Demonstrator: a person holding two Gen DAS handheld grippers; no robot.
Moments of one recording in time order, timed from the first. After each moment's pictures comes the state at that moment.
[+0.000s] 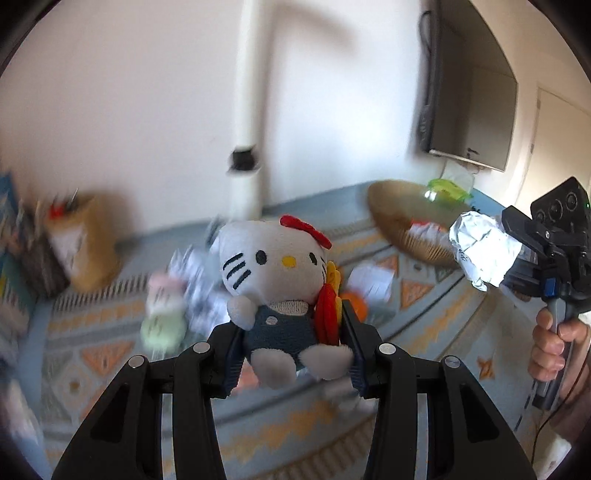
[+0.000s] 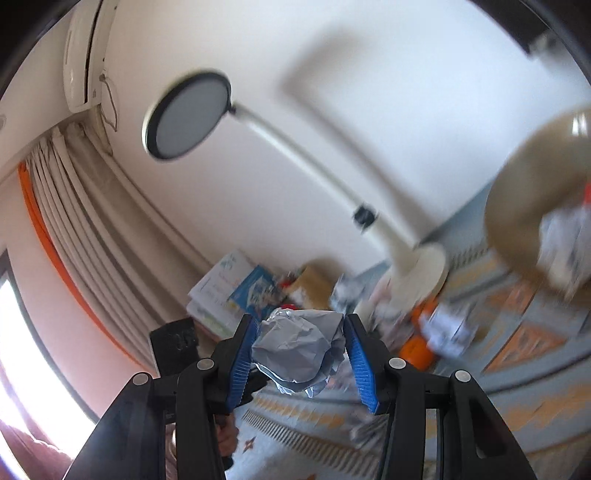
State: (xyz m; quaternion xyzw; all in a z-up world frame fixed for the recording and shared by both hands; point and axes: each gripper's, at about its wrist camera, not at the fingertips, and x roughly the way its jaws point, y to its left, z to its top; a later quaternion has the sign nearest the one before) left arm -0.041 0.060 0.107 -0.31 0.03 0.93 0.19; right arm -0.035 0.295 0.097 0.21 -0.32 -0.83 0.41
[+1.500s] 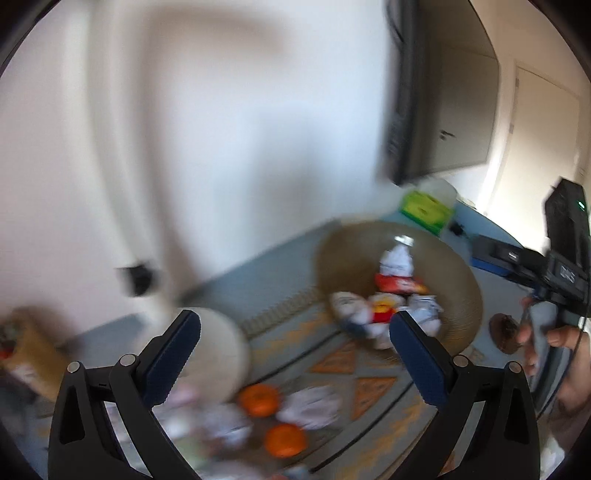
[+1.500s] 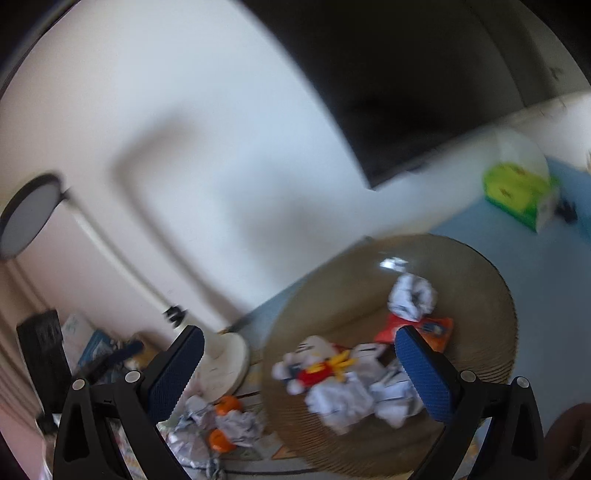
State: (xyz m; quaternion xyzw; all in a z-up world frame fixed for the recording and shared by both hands) left arm -0.139 0.167 0.170 -0.32 0.06 0.92 0.22; right arm -0.094 0.394 0.158 0.27 -0.24 -0.93 0.11
